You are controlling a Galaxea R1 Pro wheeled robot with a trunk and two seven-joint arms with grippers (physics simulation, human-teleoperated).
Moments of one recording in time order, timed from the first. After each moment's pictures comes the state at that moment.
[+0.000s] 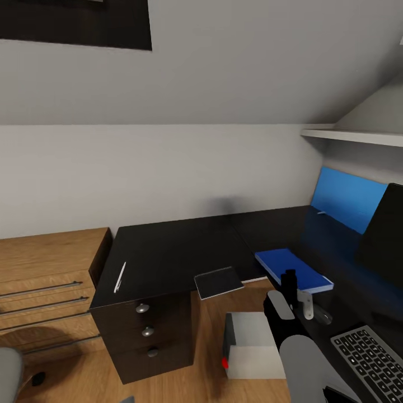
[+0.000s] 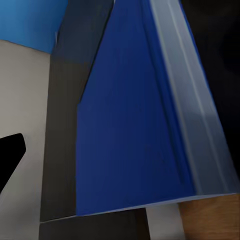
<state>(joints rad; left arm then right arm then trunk) -0.17 -0.01 -0.39 -0.46 0.56 -0.34 0.49 -0.72 0.17 -0.41 -0.63 -1.01 -0.60 -0.19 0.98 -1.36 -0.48</state>
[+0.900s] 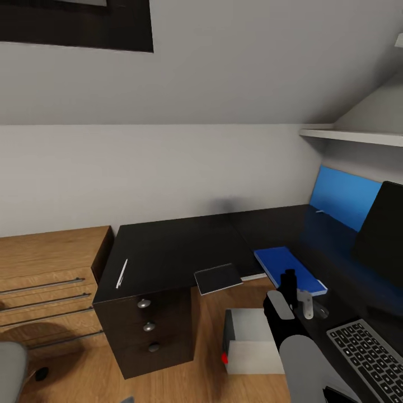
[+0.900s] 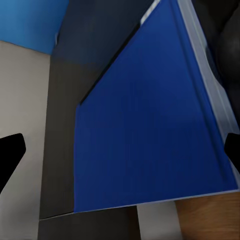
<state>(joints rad) -0.17 -0.01 -0.39 -0.46 0.56 -0.34 0.48 -0.72 0.17 -0.41 -0.63 -1.01 -0.60 -0.19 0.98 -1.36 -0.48</state>
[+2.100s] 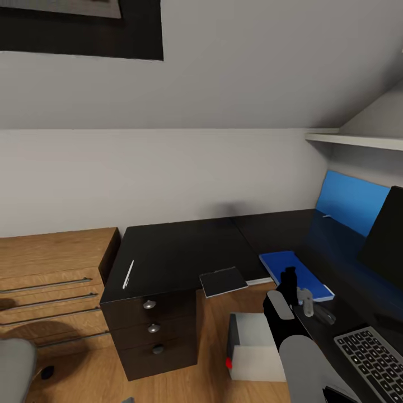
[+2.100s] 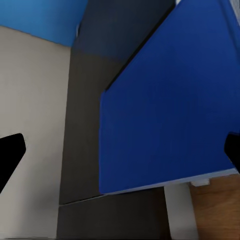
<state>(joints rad) -0.17 -0.01 -0.39 -0.46 0.56 -0.34 0.48 -0.72 0.17 -0.41 -0.63 -1.01 -0.61 -0.13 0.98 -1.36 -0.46</state>
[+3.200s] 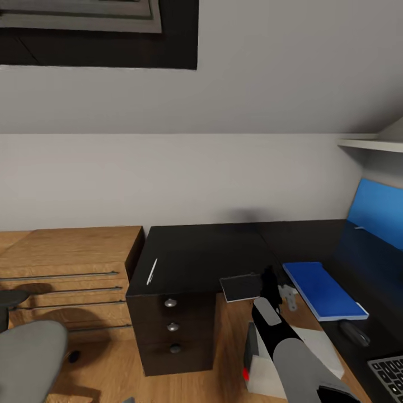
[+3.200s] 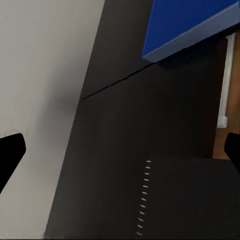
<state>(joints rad) -0.16 -0.01 -0.39 -0.46 0.56 -0.34 0.48 -0.72 0.17 -0.23 -0.50 -1.00 -0.57 -0.06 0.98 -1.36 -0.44</state>
